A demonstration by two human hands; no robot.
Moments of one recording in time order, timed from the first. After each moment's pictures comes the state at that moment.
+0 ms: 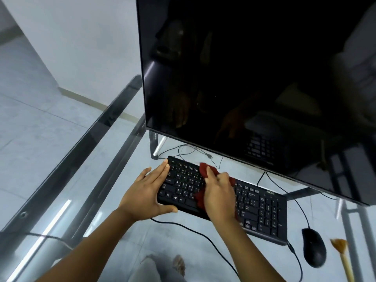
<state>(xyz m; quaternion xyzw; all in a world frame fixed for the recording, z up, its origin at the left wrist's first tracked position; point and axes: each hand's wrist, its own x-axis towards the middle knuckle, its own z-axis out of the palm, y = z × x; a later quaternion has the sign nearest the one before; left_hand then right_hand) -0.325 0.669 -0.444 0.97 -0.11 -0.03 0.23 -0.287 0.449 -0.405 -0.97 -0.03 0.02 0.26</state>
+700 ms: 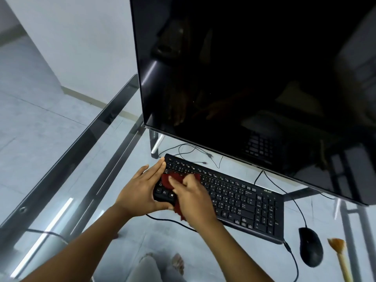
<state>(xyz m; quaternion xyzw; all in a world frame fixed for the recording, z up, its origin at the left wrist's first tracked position) -0.325 0.668 -0.447 0.96 -0.10 -0.02 0.24 -0.311 0.484 -0.393 -0.94 -0.17 0.12 0.28</state>
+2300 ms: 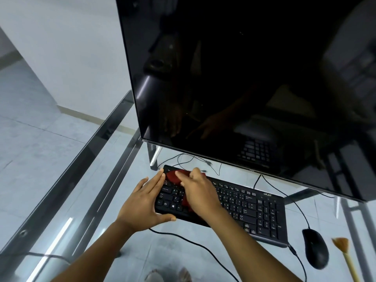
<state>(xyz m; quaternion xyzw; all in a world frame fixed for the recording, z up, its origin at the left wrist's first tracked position) -0.325 0.668 -0.448 0.97 -0.10 -0.03 0.24 -0.264 0.478 -0.398 -0.95 -0.20 0.08 0.22</state>
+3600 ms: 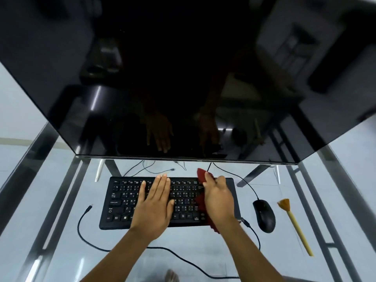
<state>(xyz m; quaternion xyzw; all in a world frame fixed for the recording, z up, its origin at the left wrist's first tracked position) -0.303 0.523 -0.449 0.98 -0.17 0.01 0.11 -0.292 0.328 -0.405 -0.97 0.13 0.05 0.21</state>
